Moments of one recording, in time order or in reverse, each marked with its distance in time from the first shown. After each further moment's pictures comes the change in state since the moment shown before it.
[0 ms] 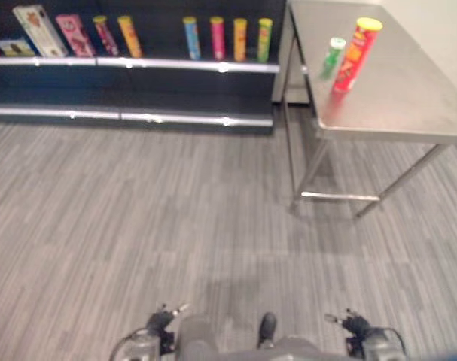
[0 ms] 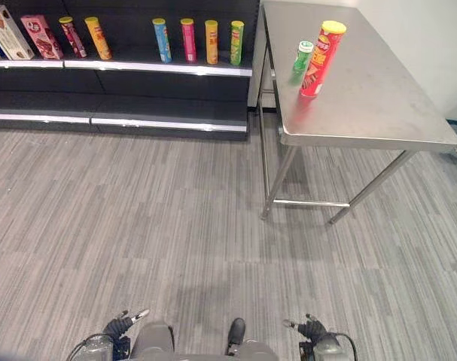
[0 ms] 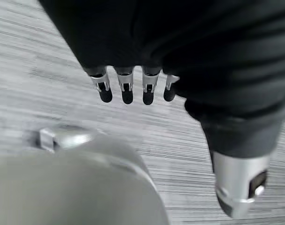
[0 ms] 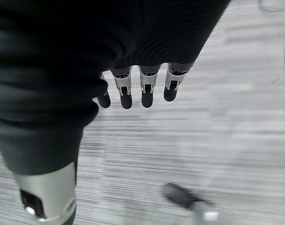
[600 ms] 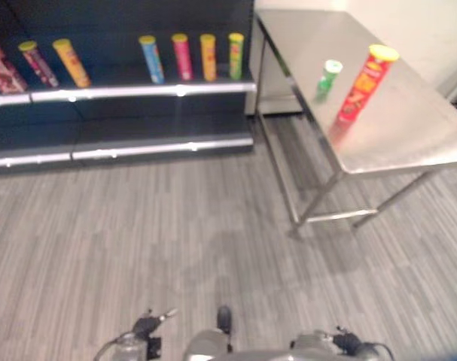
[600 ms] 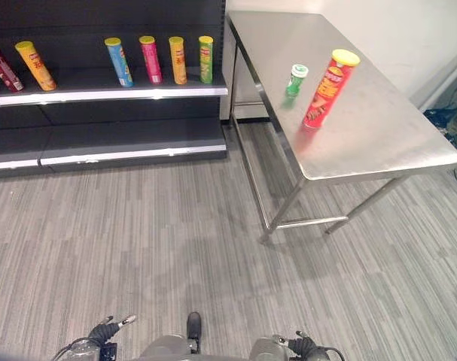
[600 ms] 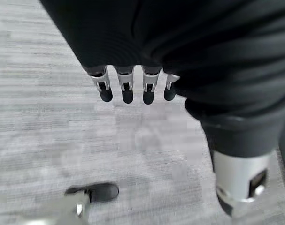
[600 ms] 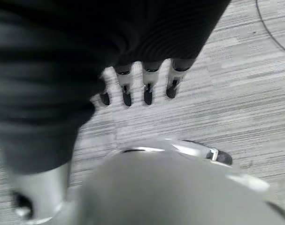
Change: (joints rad) left arm 0.015 0.069 -0.008 0.053 0.001 0.006 0.003; right arm 0.036 0.060 0.024 0.066 -0.017 0.005 0.009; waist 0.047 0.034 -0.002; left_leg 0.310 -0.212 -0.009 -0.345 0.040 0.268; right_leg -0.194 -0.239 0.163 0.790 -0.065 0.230
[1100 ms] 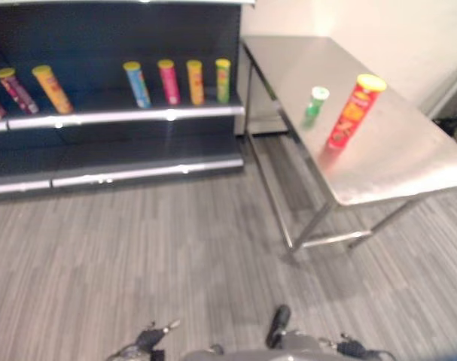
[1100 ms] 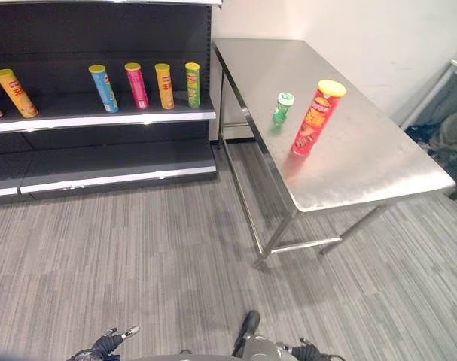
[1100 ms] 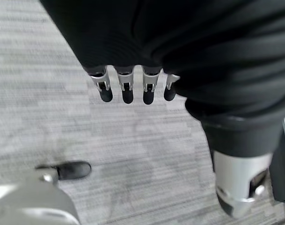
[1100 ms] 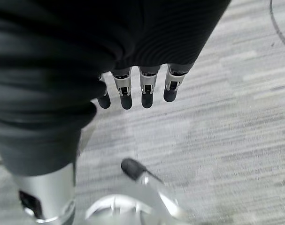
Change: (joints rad) left arm 0.034 -0.041 -0.012 -0.031 0.005 -0.002 -0.016; right arm 0.060 -0.020 -0.037 0.005 -0.035 0.004 -0.007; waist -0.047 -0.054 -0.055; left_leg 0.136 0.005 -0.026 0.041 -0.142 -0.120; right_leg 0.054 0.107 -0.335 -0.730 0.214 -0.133
